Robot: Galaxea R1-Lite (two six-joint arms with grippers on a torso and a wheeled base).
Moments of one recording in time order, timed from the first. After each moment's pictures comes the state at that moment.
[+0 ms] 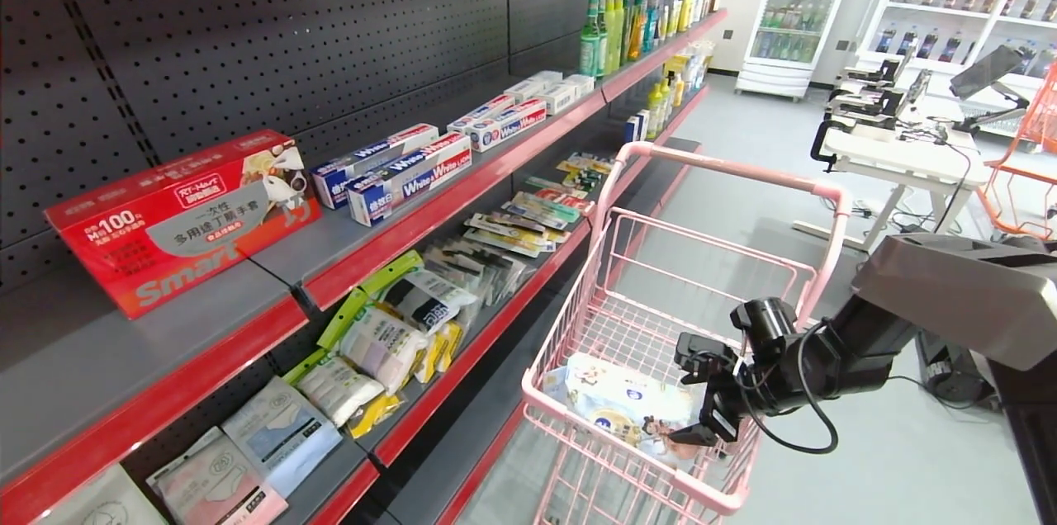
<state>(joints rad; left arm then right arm) 0.08 0.09 0.00 0.00 0.02 0.01 0.11 2.45 -1.00 -0.34 0.47 -0.86</state>
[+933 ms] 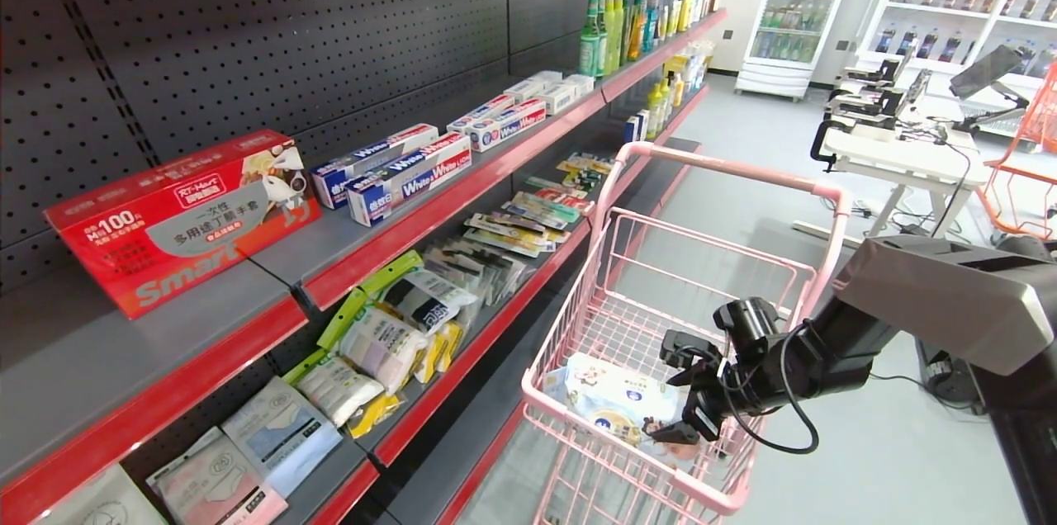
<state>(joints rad) 0.08 0.09 0.00 0.00 0.02 0.01 0.16 2.47 -1.03 -0.34 0.49 -0.75</state>
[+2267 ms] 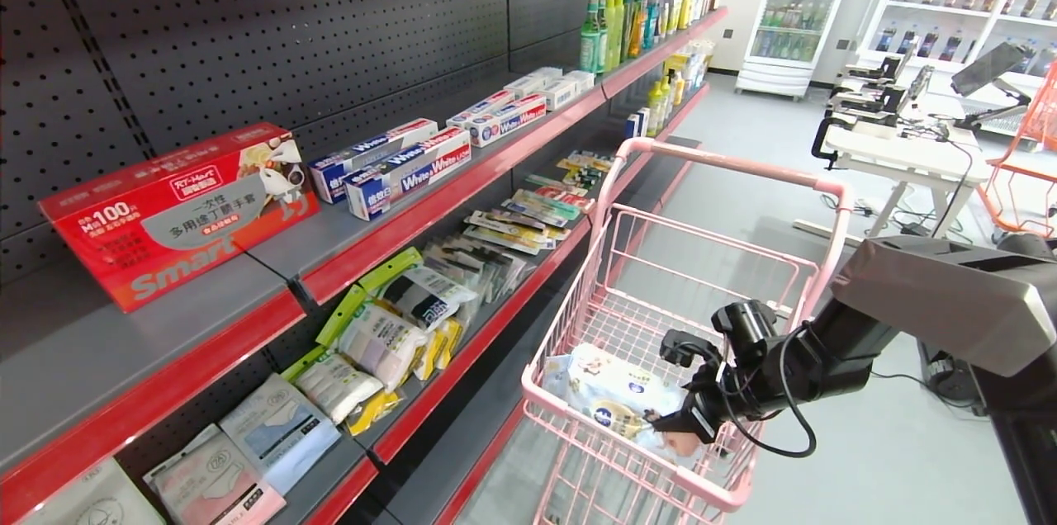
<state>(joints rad) 0.08 0.09 0.00 0.00 0.02 0.01 0.17 2.46 -1.01 -0.33 0.49 -0.62</state>
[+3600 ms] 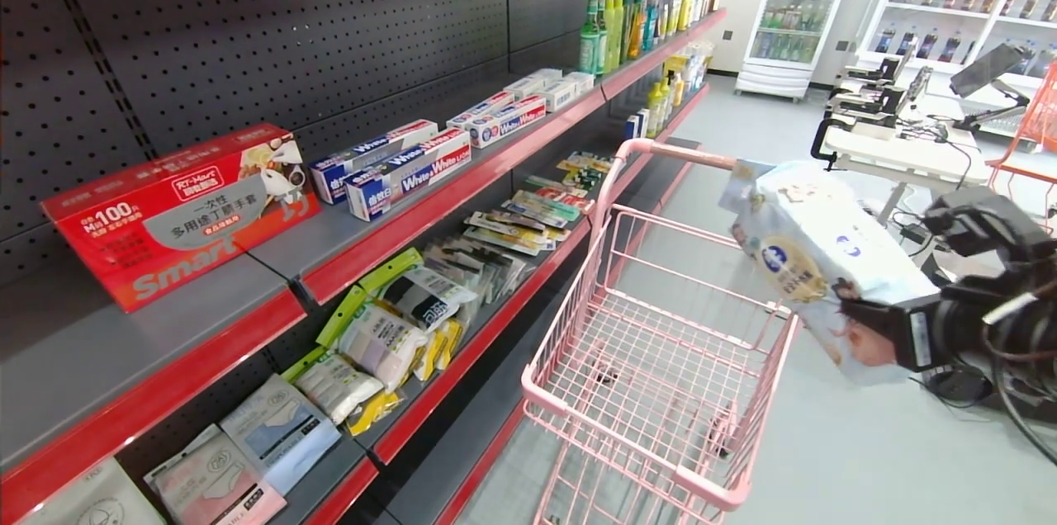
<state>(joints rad) 0.08 0.09 0.00 0.00 0.02 0.01 0.17 1.31 -0.60 -0.23 -0.15 -0.15</state>
